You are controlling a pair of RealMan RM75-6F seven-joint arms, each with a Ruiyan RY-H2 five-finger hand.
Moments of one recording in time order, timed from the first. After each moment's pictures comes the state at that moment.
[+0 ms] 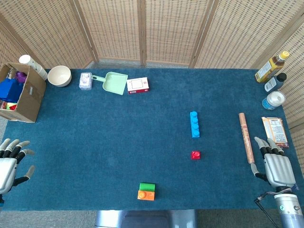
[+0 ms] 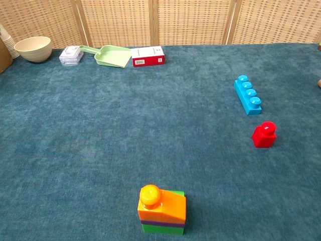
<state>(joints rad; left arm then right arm) -0.05 -1.06 0.00 -1.73 1.51 1.47 0.12 0.14 -1.06 0.08 -1.82 -1.27 1.33 -0.23</state>
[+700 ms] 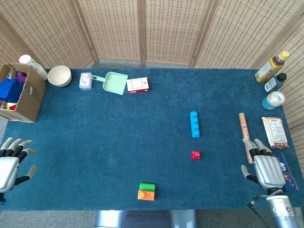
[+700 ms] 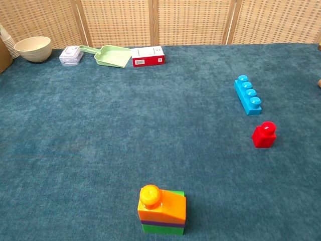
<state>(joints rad) -0.07 -1.06 0.00 -1.74 1.52 1.46 0.12 0.16 -1.08 0.05 -1.86 -1.37 1.31 -0.22</state>
